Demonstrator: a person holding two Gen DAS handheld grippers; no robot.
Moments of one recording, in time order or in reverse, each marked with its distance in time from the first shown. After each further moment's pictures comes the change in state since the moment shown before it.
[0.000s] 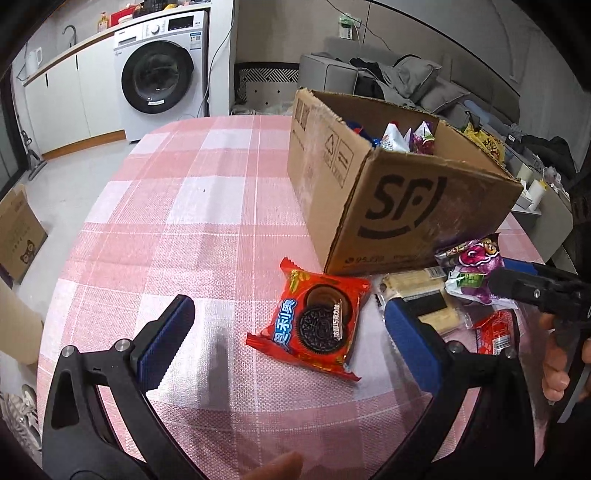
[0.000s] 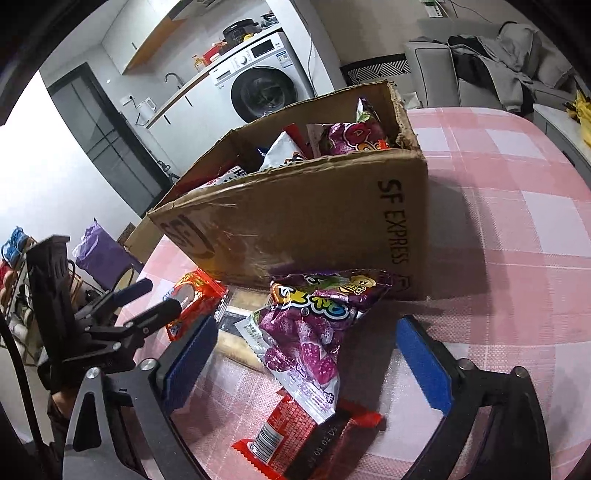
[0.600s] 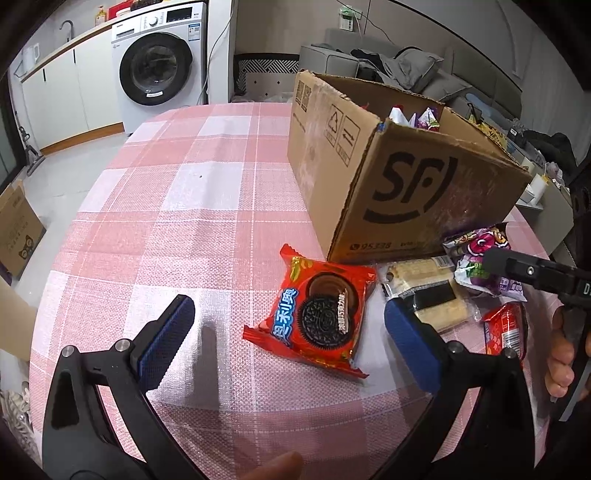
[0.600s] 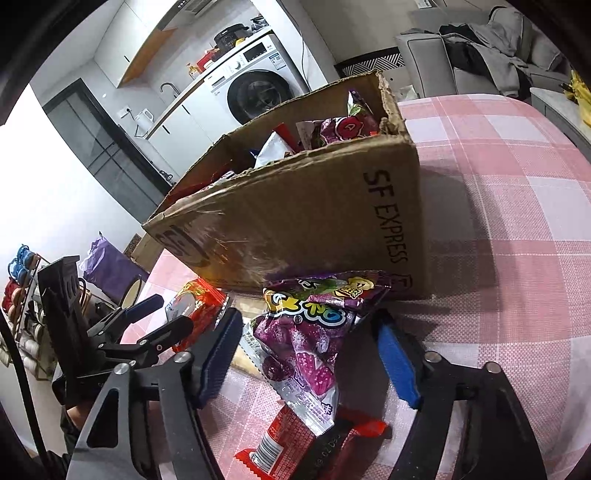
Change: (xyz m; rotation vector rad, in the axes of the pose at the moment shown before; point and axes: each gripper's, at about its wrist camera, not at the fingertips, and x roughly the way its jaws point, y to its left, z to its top) left arm 0.020 0.000 -0.003 0.002 0.034 0.001; right arm 0.006 -0.007 0.000 0.050 -0.002 0.032
